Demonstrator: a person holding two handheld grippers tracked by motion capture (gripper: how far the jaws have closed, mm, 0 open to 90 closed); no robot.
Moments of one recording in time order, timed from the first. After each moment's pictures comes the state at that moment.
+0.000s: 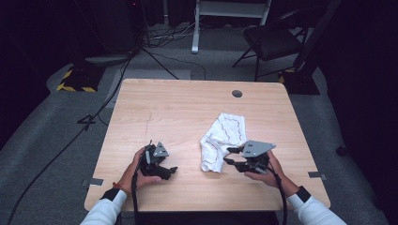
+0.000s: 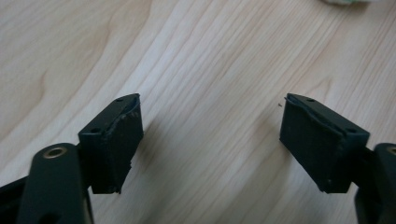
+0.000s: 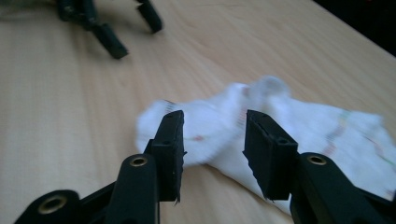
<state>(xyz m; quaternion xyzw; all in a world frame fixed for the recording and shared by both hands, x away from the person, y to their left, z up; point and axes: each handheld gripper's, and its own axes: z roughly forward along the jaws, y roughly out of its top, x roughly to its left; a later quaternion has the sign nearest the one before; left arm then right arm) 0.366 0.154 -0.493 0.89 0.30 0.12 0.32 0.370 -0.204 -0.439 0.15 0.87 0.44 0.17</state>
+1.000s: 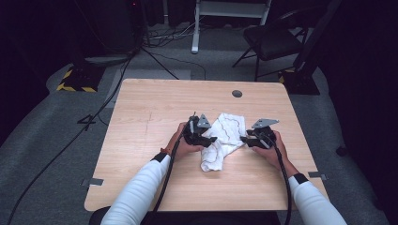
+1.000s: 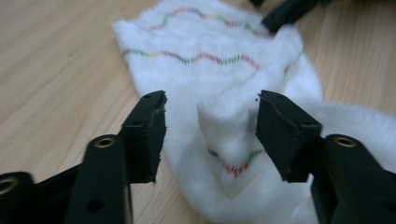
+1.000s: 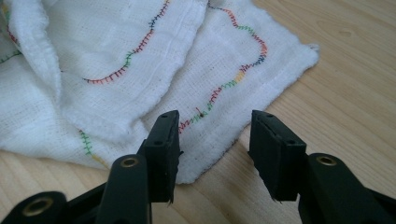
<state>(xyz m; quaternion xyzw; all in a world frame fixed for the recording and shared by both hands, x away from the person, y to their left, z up) 0.468 0.038 -0.475 0.89 0.22 0.12 0.37 0.475 -0.253 -0.493 0.34 0.85 0.35 0.17</state>
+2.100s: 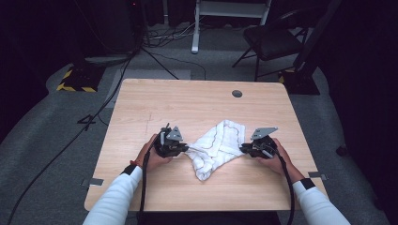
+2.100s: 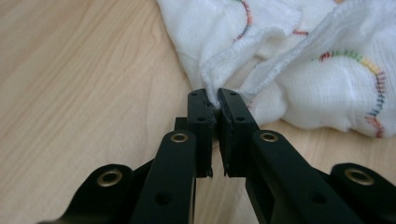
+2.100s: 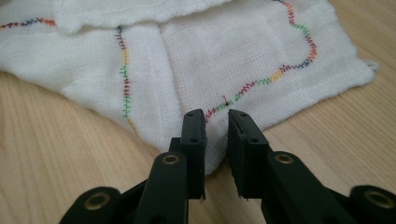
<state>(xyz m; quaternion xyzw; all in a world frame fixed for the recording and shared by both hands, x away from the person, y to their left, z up) 0.419 0.132 -0.477 0.90 0.22 0.08 0.36 0.439 -0.247 -0.488 0.26 0.90 0.34 0.11</state>
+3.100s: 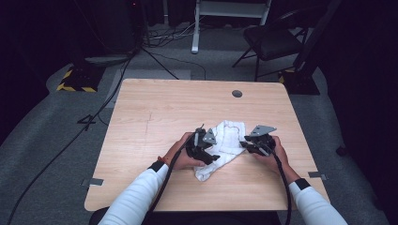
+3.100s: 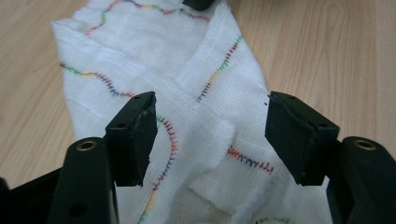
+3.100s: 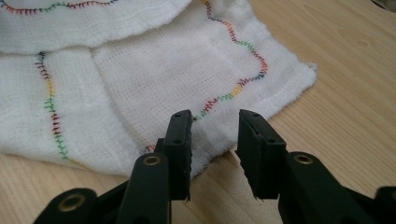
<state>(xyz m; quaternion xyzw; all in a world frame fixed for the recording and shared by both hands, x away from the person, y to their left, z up) 0.420 0.024 -0.462 0.93 0.14 0.08 0.34 0.447 -0.243 -0.490 0.30 0.87 0.33 0.20</state>
